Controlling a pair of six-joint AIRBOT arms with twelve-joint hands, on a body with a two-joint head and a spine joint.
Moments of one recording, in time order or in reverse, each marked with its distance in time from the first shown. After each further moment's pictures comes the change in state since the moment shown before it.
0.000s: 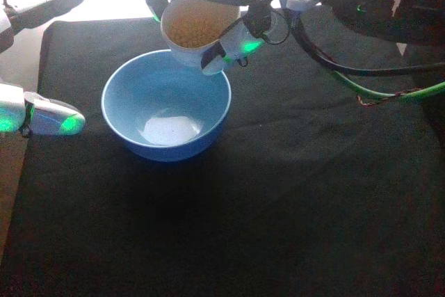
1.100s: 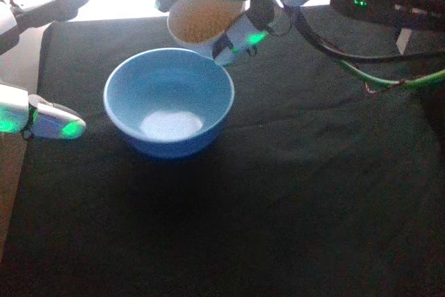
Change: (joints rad) left arm -0.021 -0.013 0.010 0.016 0.020 0.000; right arm 0.053 0.007 -0.019 -0.126 -0.083 0.001
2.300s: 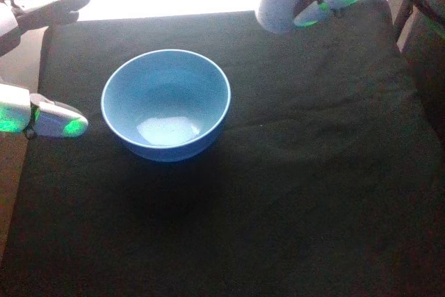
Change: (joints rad) left arm 0.007 0.000 -0.005 -0.016 0.003 0.000; right arm 0.000 0.228 -0.043 0.167 -0.002 -0.001
